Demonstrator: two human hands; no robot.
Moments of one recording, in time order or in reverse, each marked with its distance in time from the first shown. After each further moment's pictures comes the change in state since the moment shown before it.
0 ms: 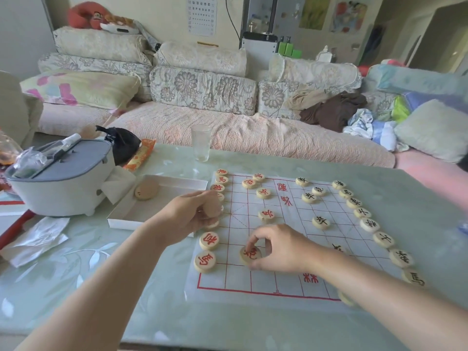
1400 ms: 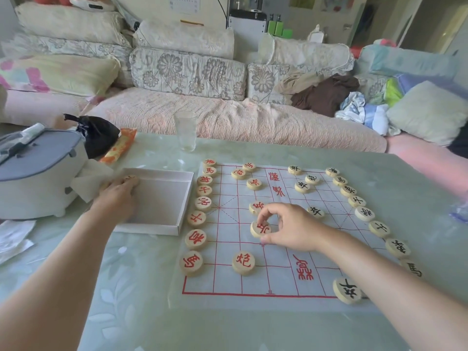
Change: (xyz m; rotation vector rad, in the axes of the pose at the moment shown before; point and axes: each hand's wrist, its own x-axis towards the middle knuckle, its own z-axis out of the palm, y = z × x) left_hand 0.100 0.001 -0.155 1.524 0.543 0.212; right_hand 0.013 0.050 -0.022 0.052 0.103 0.108
